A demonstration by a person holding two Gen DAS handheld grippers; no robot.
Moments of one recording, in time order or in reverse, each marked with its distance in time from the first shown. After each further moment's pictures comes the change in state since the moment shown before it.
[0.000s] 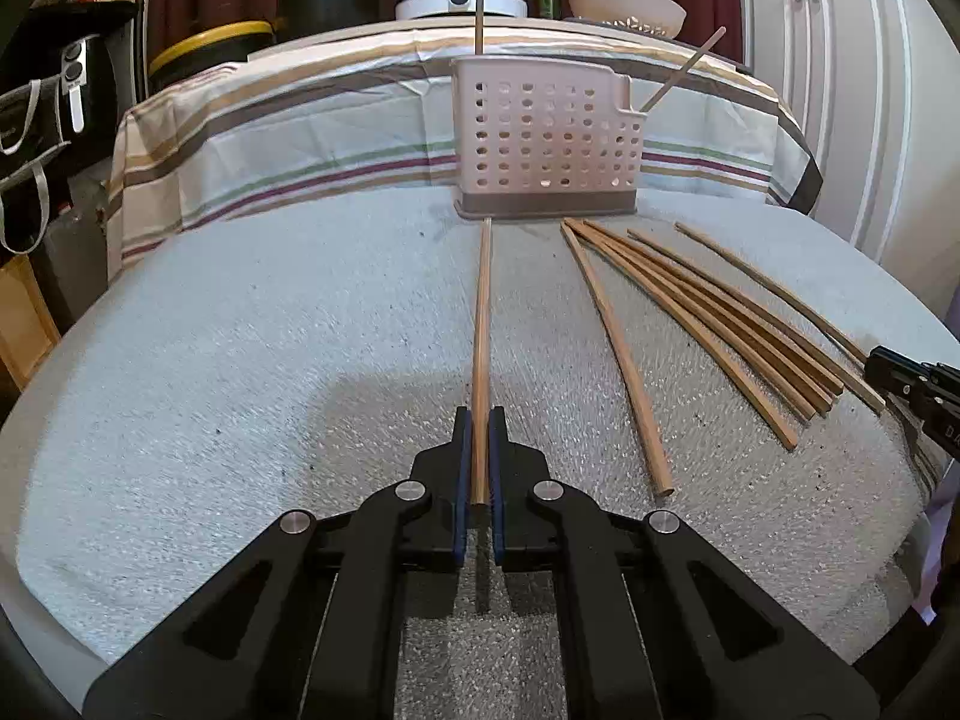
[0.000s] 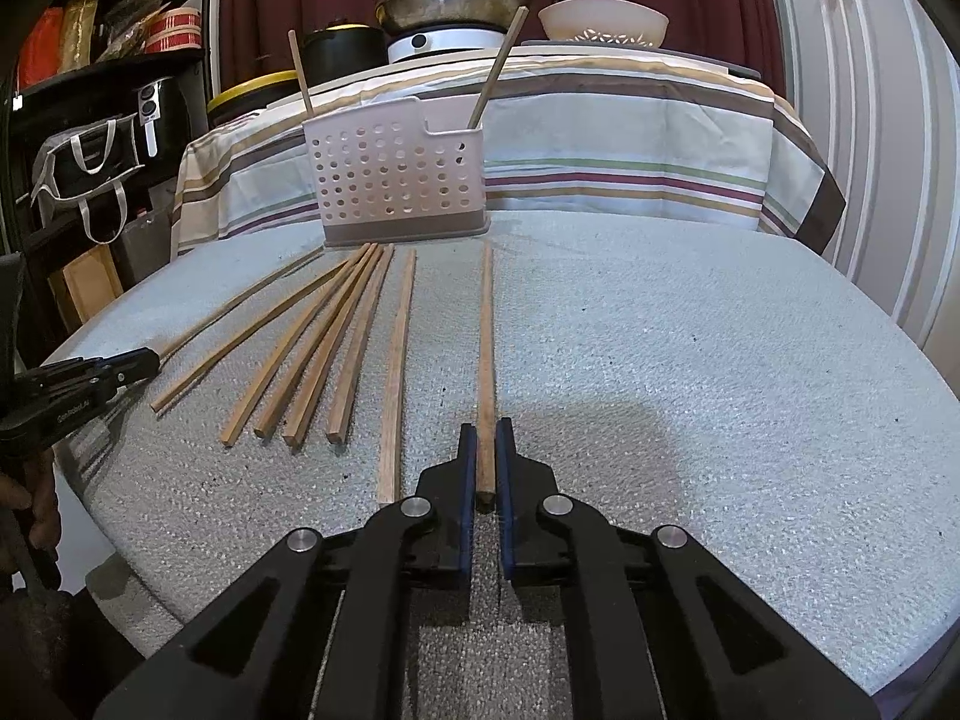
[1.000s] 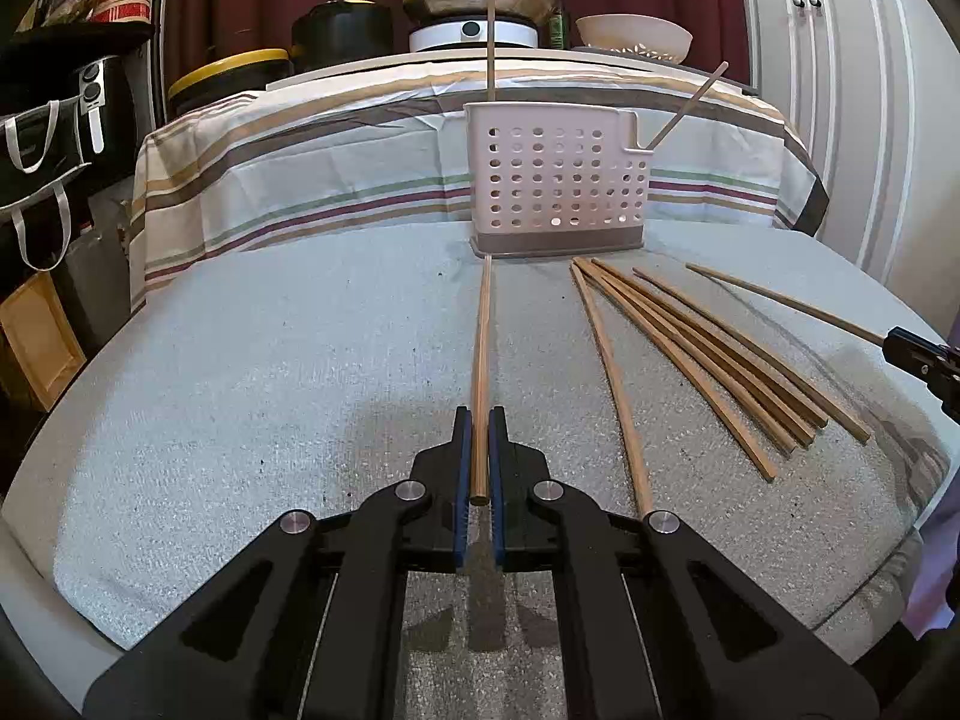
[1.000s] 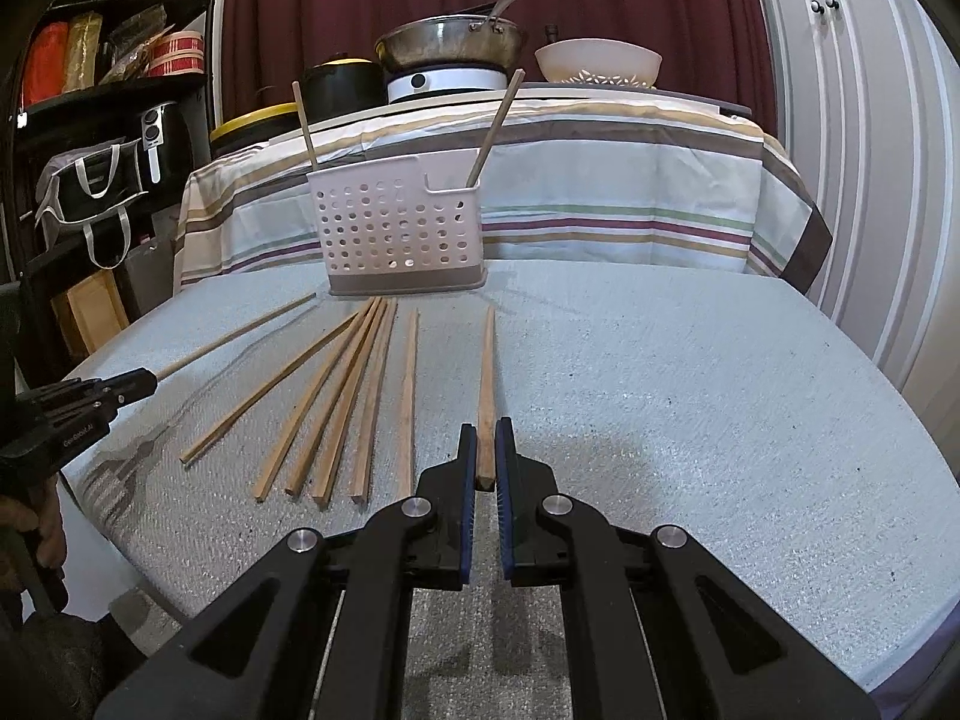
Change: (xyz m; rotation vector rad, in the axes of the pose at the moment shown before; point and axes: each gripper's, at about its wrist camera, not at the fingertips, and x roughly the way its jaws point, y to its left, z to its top) left arm -0.022 0.002 0.012 -0.004 -0.042 0.039; right arm -0.023 0.001 0.020 0.000 -0.061 -0.011
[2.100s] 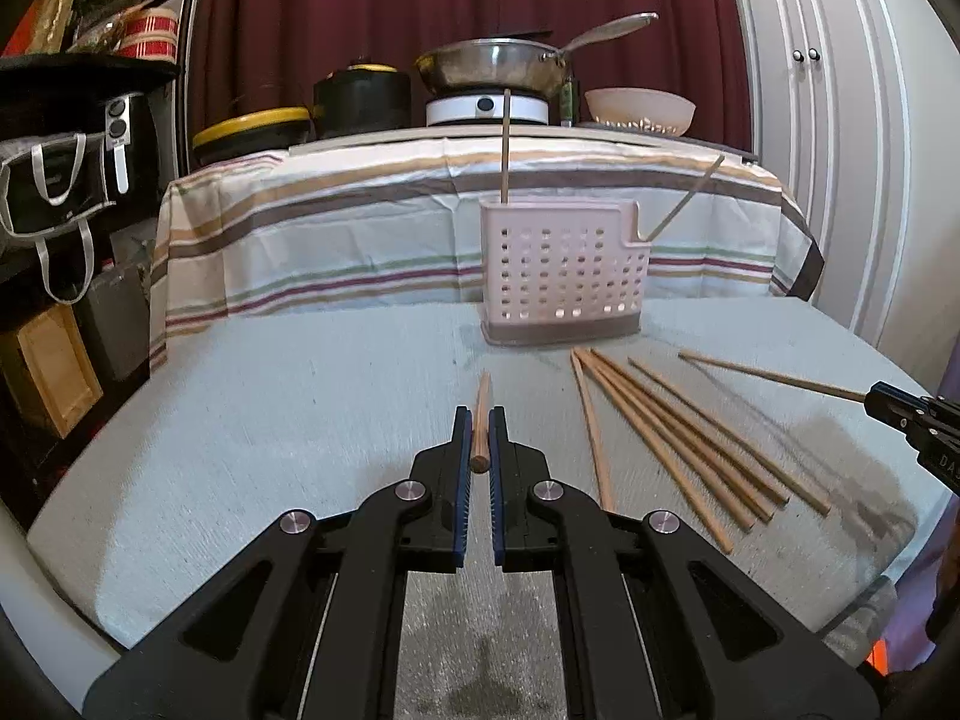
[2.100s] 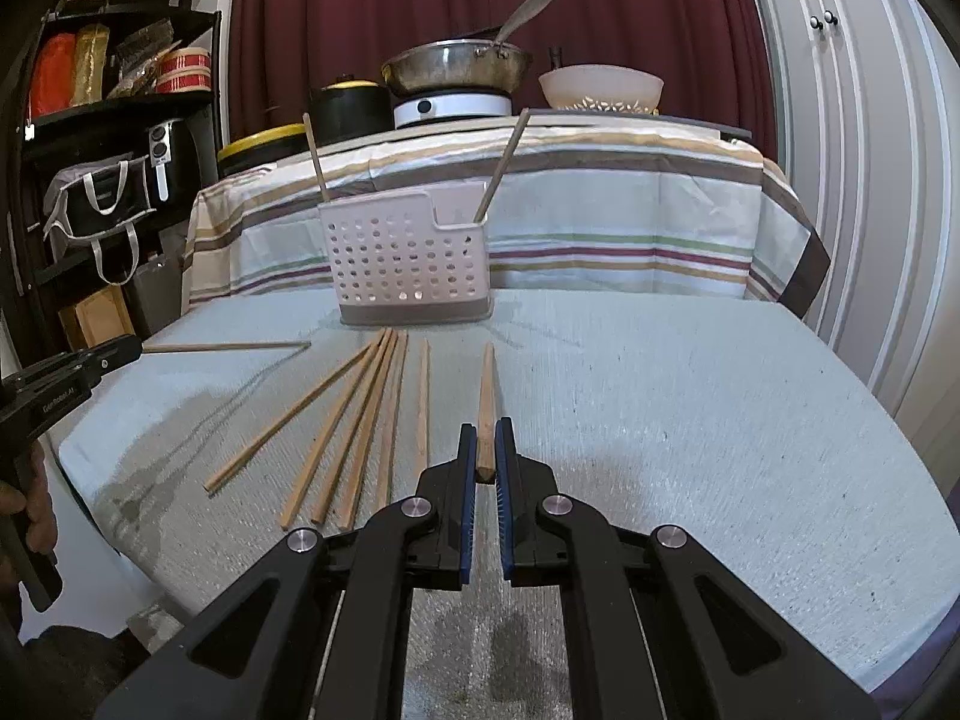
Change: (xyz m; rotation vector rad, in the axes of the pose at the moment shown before) left arm -0.043 0.003 0.035 -0.027 -0.142 0.017; right arm -0.015 0.004 0.017 -0.002 -0.048 0.011
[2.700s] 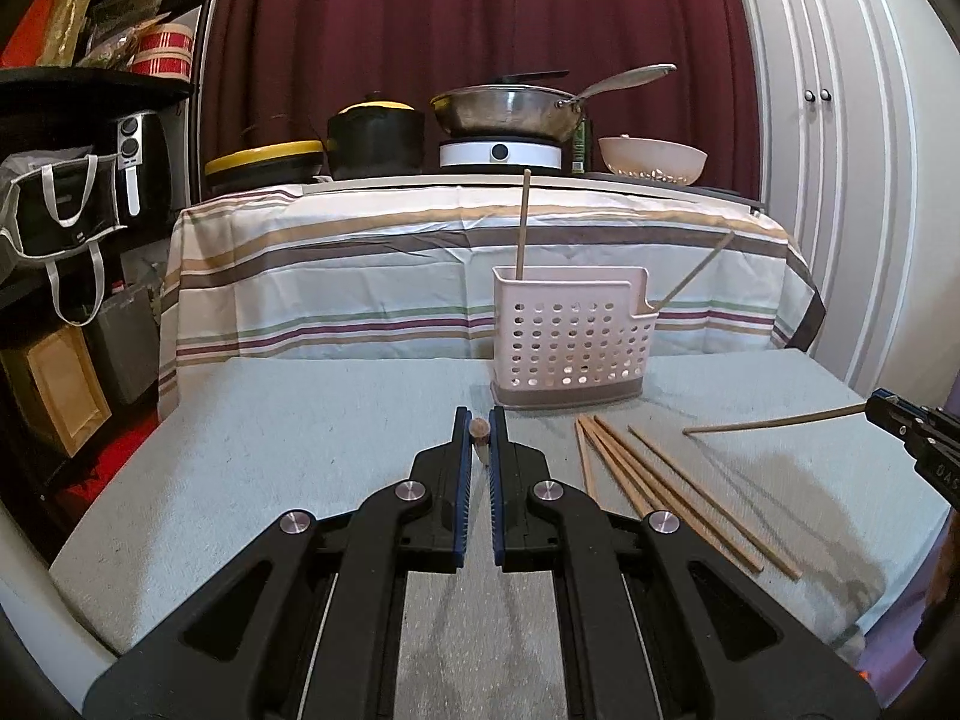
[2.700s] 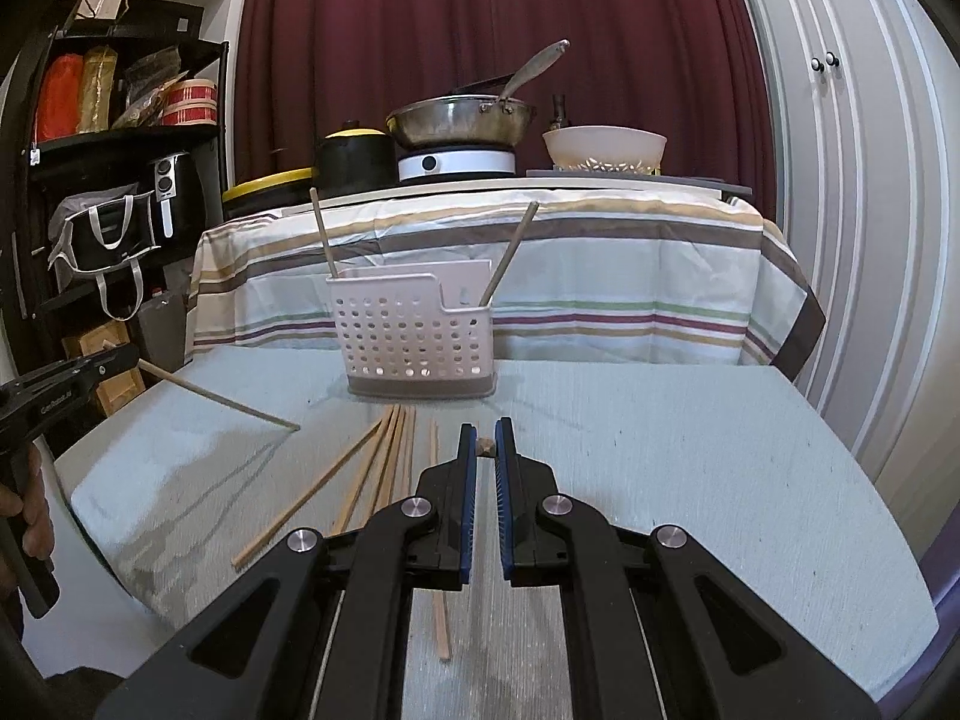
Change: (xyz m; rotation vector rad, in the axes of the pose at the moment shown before) left arm -0.015 0.011 0.048 -0.041 -0.045 0.005; right arm -0.013 0.007 0.049 -0.014 -0.085 -0.006
